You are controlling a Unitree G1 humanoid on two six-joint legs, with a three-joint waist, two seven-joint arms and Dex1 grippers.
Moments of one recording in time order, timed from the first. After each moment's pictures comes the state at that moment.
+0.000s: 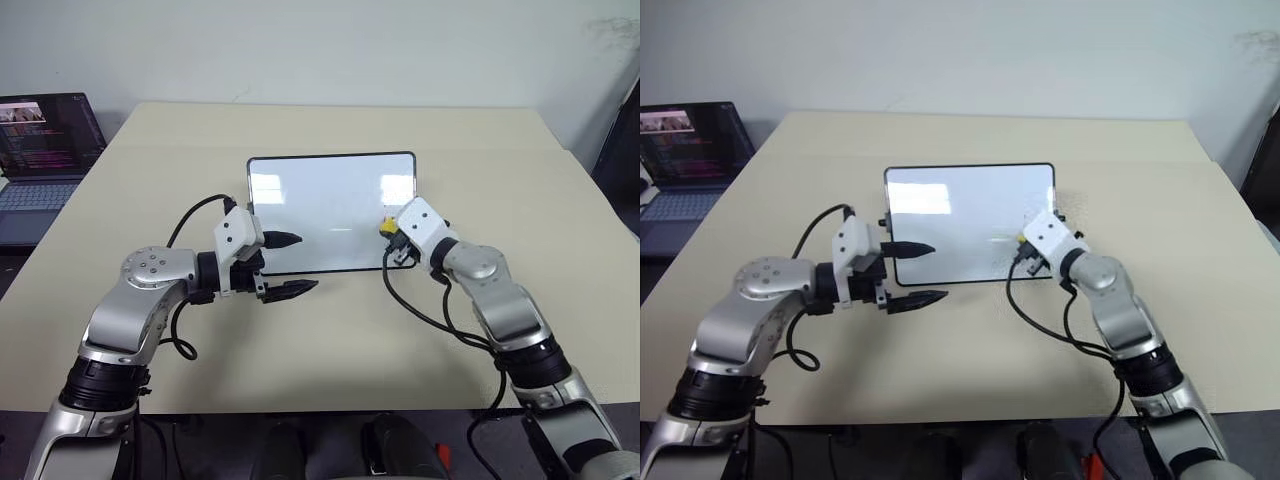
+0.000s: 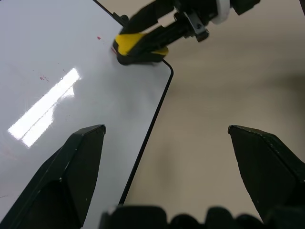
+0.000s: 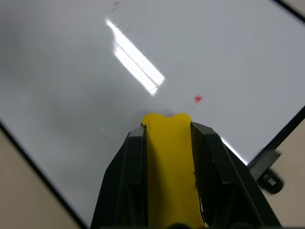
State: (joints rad) left arm -0.40 0.72 -0.03 -0.18 -0.40 0.43 -1.06; right arm -0.58 -0.39 0.23 -0.10 -0.15 0.55 0.46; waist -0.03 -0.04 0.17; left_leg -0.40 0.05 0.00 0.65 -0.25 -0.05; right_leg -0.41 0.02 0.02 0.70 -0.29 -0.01
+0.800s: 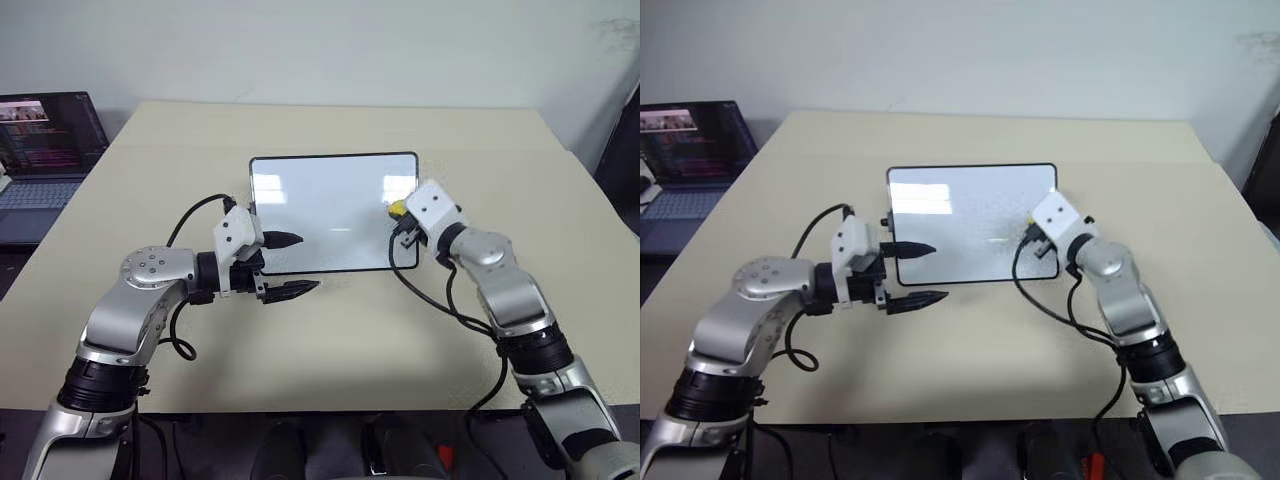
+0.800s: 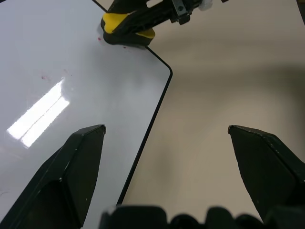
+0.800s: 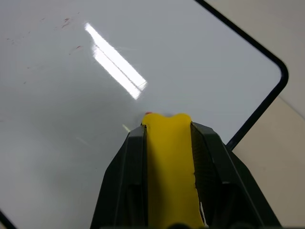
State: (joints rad) left arm -0.40 0.73 -0.03 -0.19 -0.42 0.44 -1.06; right arm -0.61 -0.40 0.21 -0.07 -0.15 0.54 0.45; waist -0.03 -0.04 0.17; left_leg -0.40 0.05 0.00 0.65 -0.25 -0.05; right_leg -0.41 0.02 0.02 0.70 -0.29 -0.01
